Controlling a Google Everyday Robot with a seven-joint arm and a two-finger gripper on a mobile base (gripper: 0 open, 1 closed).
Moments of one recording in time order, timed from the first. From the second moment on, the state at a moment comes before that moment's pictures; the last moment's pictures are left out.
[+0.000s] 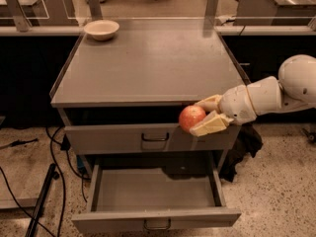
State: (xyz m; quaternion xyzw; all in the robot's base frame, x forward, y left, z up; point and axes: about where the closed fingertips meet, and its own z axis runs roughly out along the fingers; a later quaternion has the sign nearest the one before) arm 0.550 -0.134 0.789 -0.56 0.69 0.28 0.36
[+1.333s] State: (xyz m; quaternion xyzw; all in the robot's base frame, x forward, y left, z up) arm 0.618 -0.108 0.873 -0.58 0.67 0.24 0.41
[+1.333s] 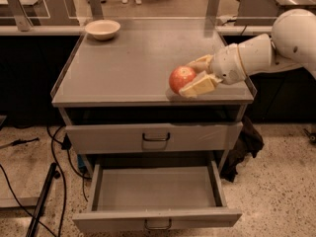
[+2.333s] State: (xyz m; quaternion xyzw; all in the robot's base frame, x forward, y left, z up) arm 0.676 -0.085 0.864 -0.57 0.67 0.25 0.41
